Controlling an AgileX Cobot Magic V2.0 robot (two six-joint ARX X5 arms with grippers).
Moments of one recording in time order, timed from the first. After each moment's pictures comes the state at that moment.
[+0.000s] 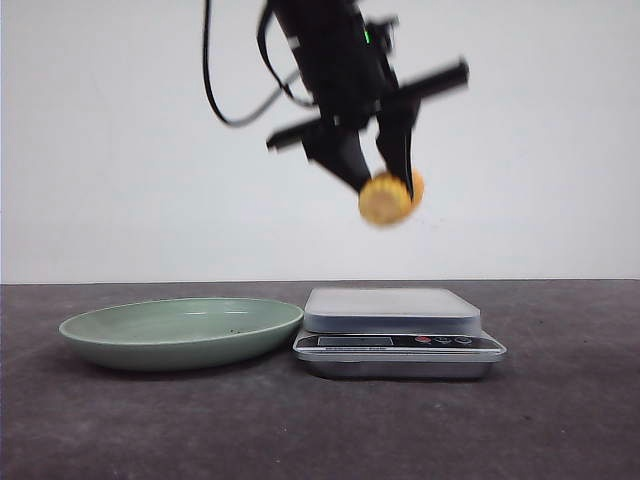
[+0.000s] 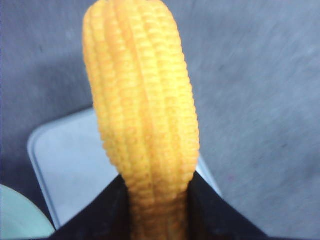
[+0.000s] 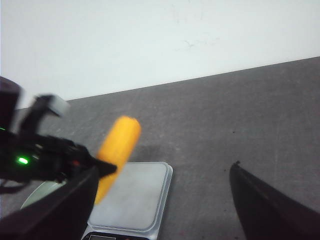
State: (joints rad) left arm -0.81 1.95 1.66 -0.56 -0.08 -0.34; right arm 0.02 0.45 0.81 -0.58 -0.29 0.30
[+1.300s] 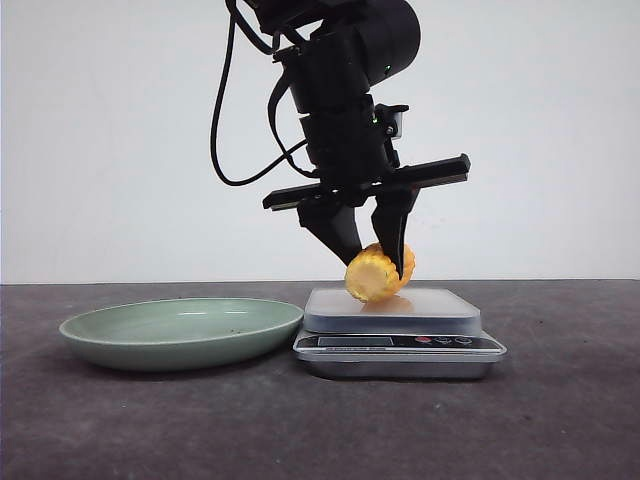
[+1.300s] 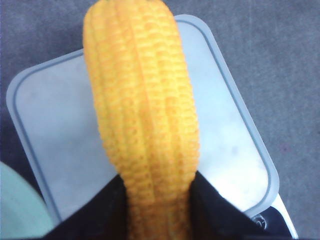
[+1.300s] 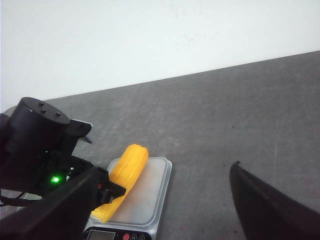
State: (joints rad) left arm -0.81 2.04 1.66 -0.61 -0.10 -0.34; right arm 0.02 0.45 0.81 -0.60 -0.29 0.29
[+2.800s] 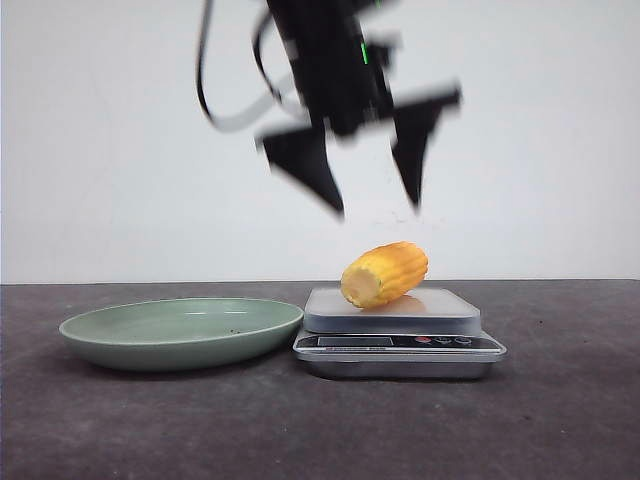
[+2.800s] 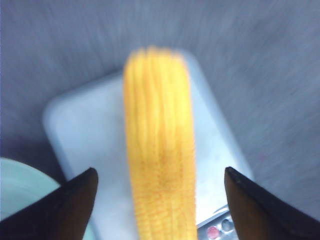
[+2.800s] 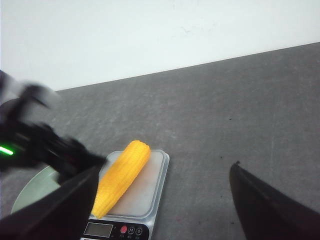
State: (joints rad) left arm -0.81 1.86 1.66 -0.62 -0.16 -0.28; right arm 0.02 0.45 0.81 -0.62 -0.28 0.29
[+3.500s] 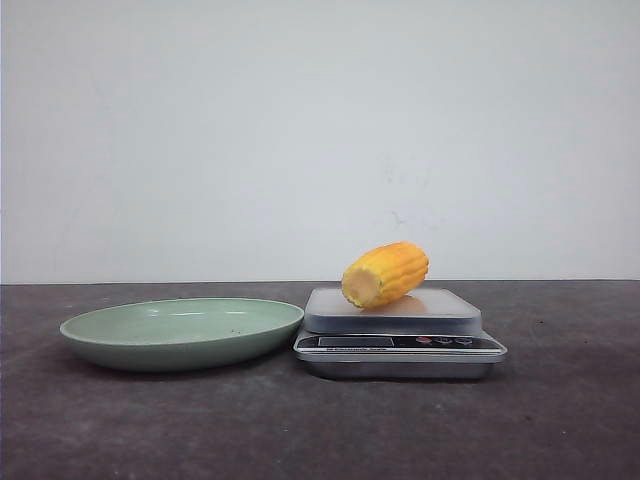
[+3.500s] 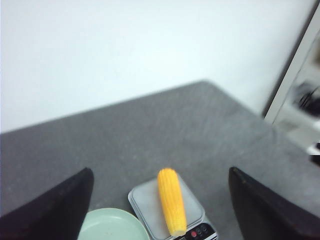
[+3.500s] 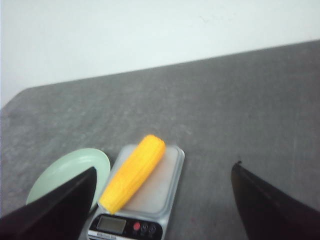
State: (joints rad) left arm -0.89 0.95 1.67 -0.94 -0.28 -0.18; right arm 0.07 0.50 0.81 -0.57 -0.31 0.29
